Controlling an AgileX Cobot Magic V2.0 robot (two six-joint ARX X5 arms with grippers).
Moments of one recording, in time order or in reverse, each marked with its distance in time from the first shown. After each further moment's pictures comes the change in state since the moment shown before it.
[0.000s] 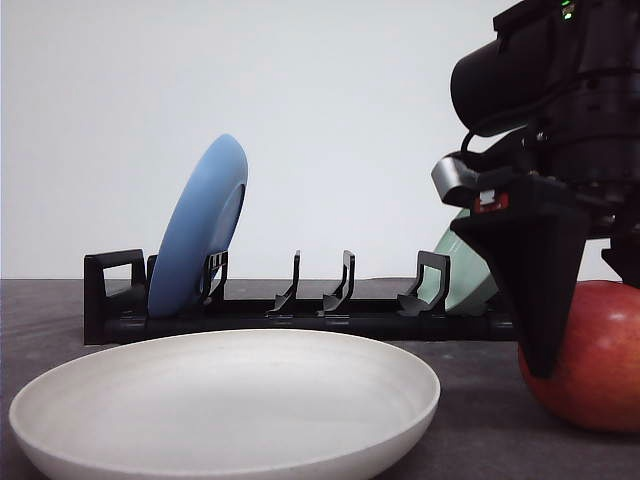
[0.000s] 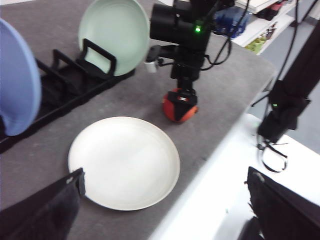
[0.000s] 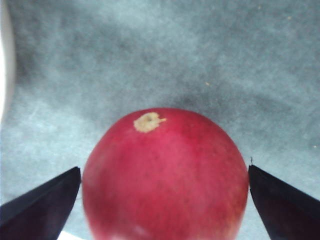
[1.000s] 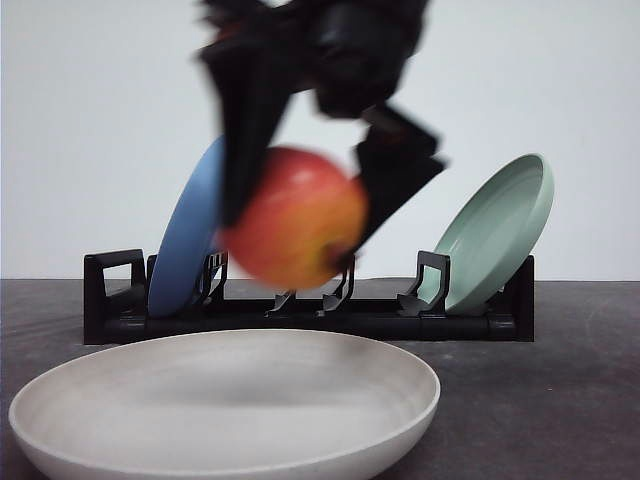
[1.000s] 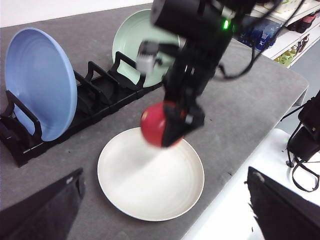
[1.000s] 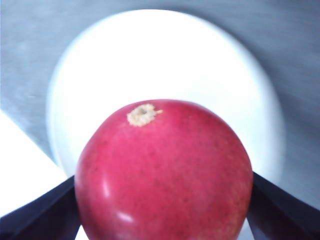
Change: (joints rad) left_arx 0.000 0.000 0.000 0.001 -0.106 0.000; right_arx 0.364 0.105 0.344 0.108 -0.077 0.173
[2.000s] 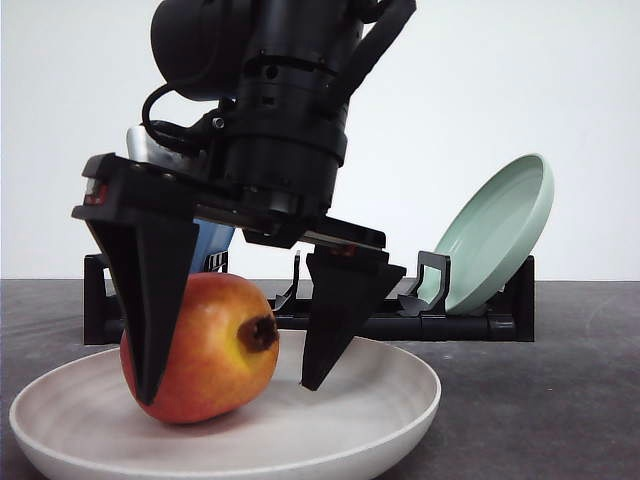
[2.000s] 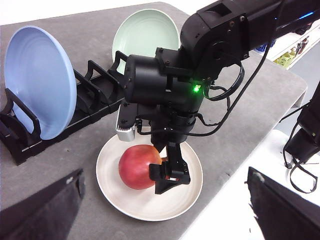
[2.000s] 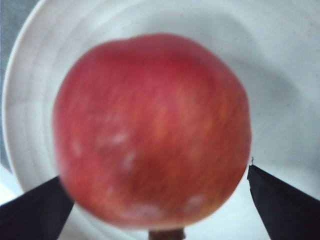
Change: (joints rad) left_arx 0.000 0.000 0.000 0.000 0.000 -0.018; right_arx 0.096 0.185 0.003 0.036 0.052 0.020
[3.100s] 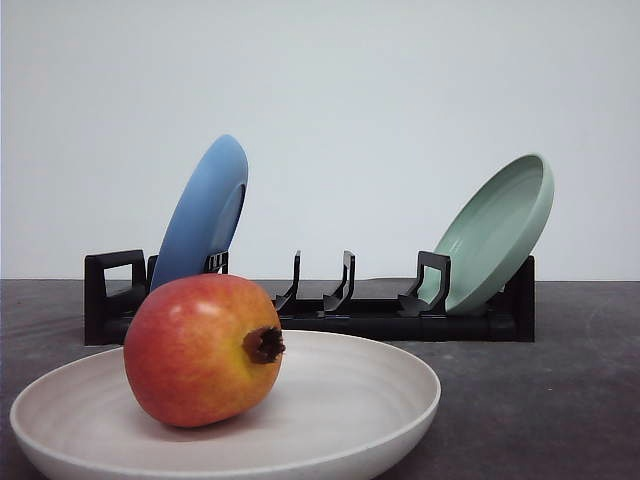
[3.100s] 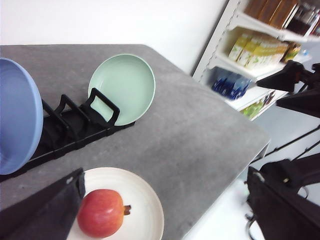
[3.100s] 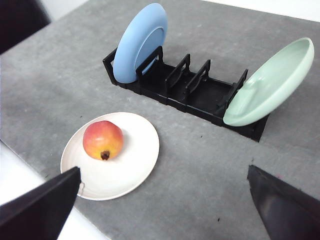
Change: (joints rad) left_arx 0.000 0.067 0.000 0.228 -0.001 -0.056; right_arx -0.015 -1.475 -0.325 -0.214 0.388 0.037
